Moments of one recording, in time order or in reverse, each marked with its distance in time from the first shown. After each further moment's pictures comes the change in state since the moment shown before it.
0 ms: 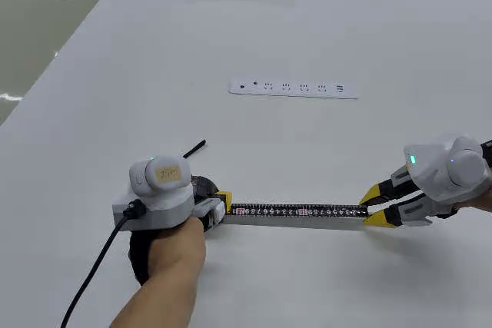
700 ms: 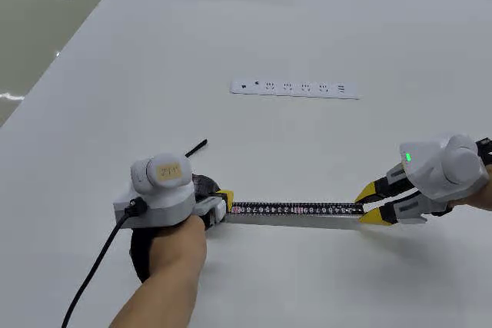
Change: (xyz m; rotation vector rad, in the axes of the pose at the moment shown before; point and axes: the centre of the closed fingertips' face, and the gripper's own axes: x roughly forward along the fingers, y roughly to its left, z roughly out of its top) left arm 0.001 0.000 0.000 -0.005 0.006 -0.006; right arm 0.001 0.000 0.010 -0.011 -0.004 -0.002
